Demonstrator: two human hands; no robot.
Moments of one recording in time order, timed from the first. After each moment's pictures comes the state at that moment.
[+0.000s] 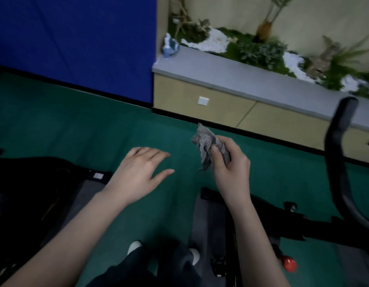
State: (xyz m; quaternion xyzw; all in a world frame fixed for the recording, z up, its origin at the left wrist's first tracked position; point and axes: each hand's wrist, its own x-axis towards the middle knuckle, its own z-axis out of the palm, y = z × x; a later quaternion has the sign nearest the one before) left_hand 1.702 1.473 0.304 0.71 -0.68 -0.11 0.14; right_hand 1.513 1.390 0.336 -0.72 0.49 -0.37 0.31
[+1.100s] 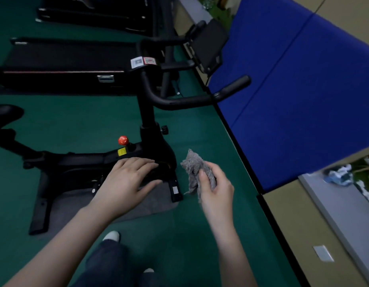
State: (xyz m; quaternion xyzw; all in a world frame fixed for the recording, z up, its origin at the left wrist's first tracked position) left_hand 1.812 1.646 0.303 0.97 -0.18 0.00 0.18; right_hand 1.787 1.439 0.322 -0.85 0.11 -0.10 0.51
